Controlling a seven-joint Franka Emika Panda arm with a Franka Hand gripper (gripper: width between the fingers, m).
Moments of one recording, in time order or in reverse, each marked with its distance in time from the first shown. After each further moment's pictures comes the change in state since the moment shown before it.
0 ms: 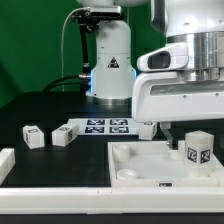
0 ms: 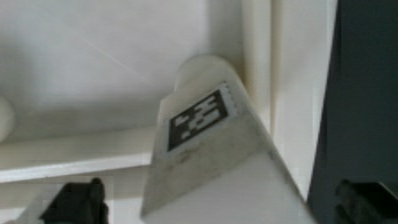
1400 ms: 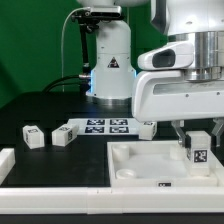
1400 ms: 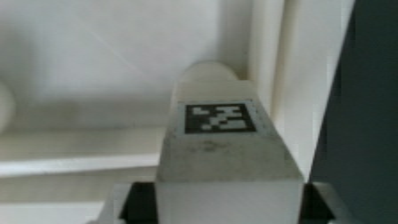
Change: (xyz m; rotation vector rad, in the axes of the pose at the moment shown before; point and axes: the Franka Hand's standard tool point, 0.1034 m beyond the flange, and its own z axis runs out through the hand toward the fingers) arm -0.004 -0.004 0.000 -0.028 0.000 0.378
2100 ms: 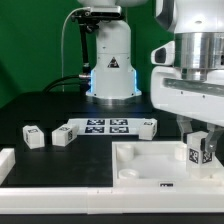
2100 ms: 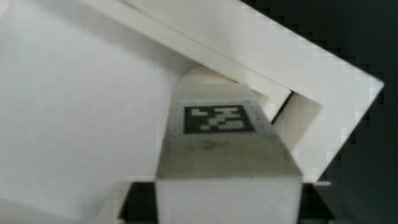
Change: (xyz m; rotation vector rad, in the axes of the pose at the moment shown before) arm 0.003 0.003 0.000 -0.059 0.004 0.903
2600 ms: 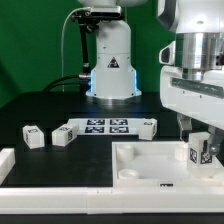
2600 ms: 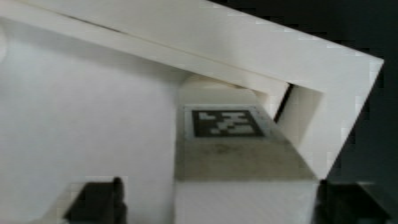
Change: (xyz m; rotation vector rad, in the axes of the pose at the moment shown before) arm -0.002 0.000 0.000 -0.002 0.001 0.070
